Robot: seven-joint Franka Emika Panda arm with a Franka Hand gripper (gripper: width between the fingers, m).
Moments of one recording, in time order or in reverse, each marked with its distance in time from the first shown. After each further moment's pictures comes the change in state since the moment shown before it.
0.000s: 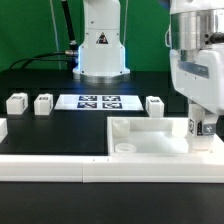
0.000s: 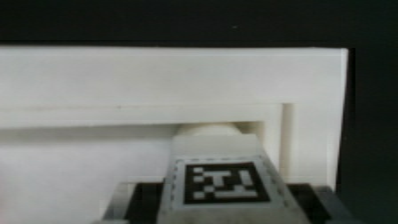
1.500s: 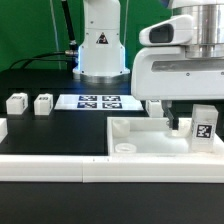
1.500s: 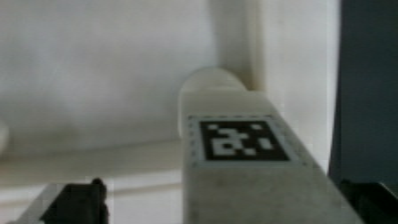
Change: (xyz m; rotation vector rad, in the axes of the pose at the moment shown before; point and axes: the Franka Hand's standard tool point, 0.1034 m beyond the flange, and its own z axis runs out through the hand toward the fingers) arm 0.007 -0.011 -0.006 -0.046 0.025 -1.515
